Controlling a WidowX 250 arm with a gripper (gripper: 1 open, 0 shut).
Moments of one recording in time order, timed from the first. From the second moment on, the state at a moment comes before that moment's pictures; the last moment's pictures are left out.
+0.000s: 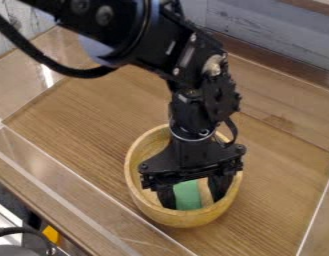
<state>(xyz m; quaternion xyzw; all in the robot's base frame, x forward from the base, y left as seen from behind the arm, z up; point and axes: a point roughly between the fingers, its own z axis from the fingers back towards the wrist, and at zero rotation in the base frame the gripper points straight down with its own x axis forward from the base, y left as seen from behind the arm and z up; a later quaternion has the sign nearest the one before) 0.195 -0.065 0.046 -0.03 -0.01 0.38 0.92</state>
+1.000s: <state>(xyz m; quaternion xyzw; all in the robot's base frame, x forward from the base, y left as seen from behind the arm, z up) 0.181 -0.056 0.051 -0.02 -0.01 0.38 0.92</state>
